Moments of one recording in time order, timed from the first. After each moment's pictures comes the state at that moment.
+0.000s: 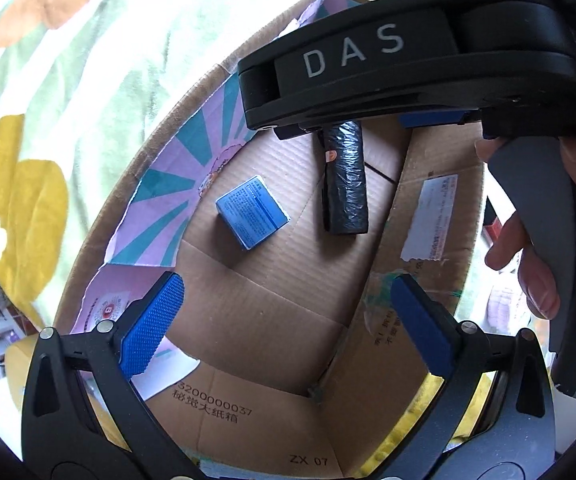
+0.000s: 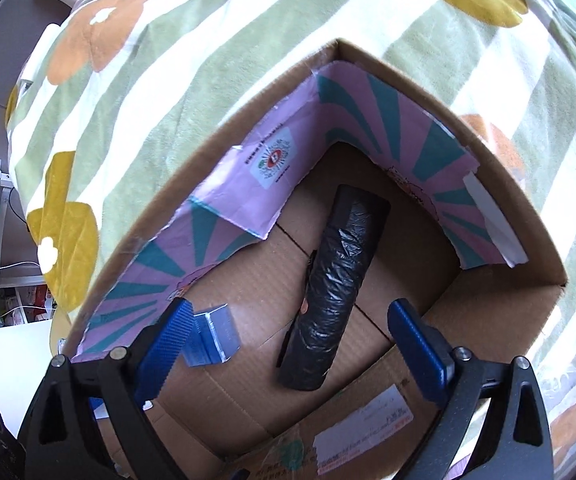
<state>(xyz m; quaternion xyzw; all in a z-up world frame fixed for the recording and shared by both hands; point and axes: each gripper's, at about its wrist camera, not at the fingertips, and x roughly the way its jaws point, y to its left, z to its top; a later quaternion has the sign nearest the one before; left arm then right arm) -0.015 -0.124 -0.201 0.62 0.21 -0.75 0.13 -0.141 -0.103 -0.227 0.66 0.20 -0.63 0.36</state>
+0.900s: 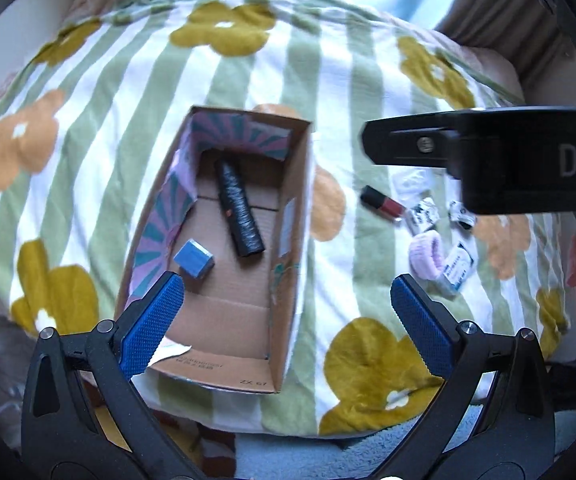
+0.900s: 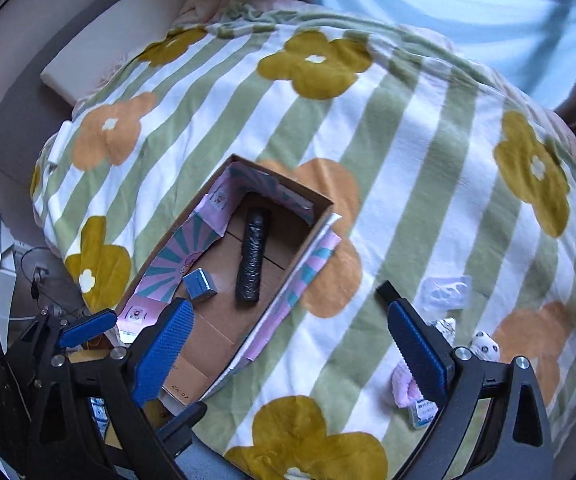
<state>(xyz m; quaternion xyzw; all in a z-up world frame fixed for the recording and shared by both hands) -0.006 -0.057 -0.047 0.56 0.08 -0.82 0.00 -0.101 0.052 -0.047 0.58 0.11 -0.76 0.27</state>
